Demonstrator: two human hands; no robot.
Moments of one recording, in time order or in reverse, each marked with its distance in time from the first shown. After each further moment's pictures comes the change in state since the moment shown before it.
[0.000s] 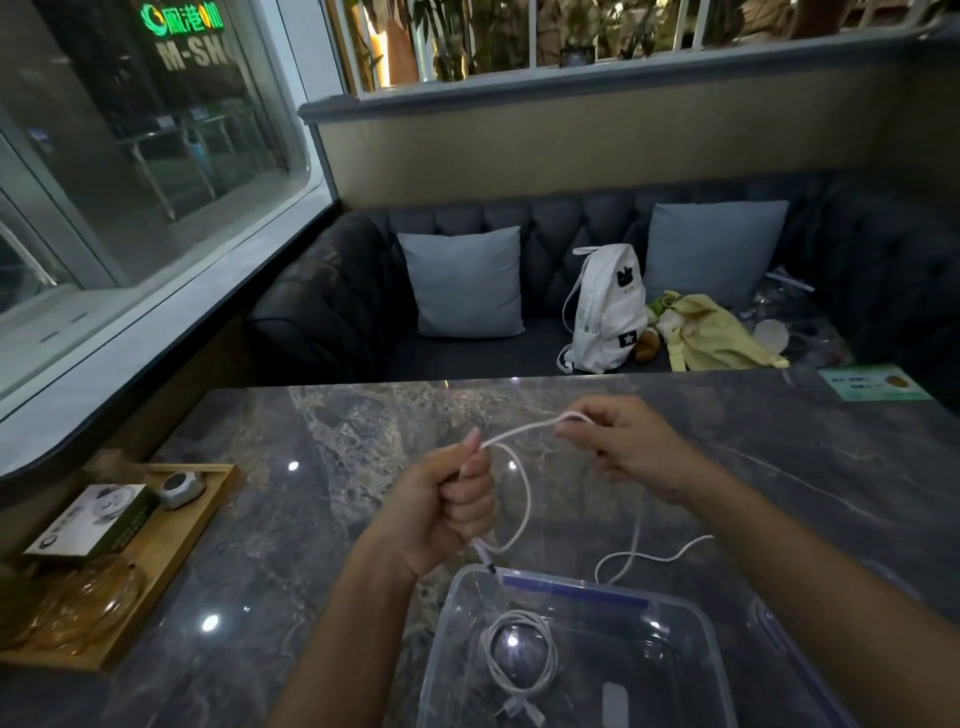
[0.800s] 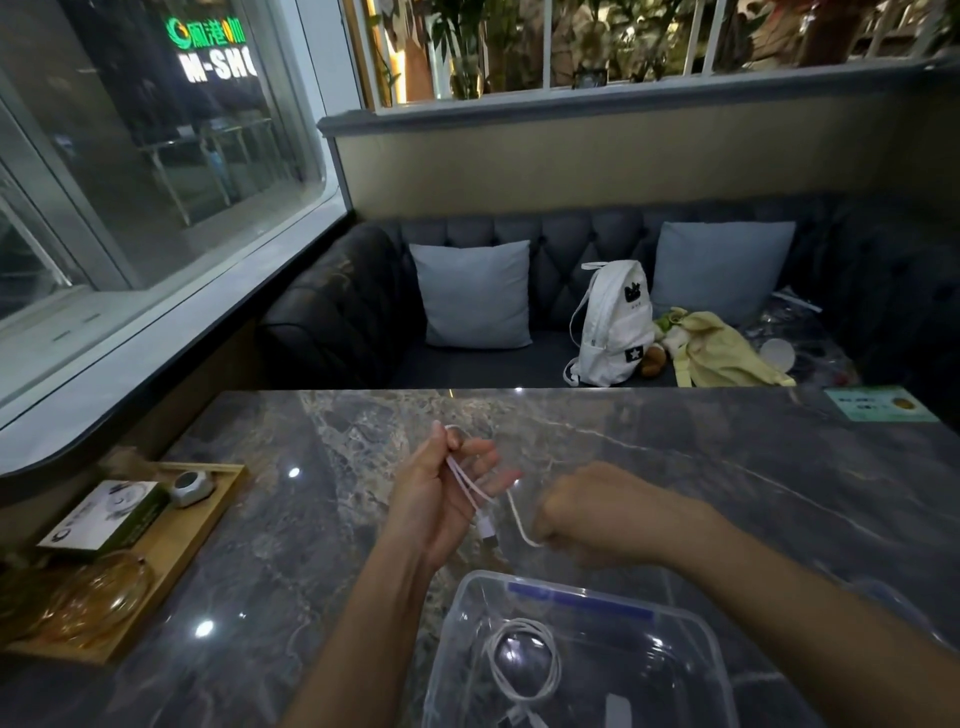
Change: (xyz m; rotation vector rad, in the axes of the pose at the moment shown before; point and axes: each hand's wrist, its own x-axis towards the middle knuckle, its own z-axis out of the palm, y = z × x) left_hand 0.006 -0.007 -0.004 -0.137 0.403 0.374; right_hand -0.015 -0.024 0.045 -1.379 -0.494 -0.293
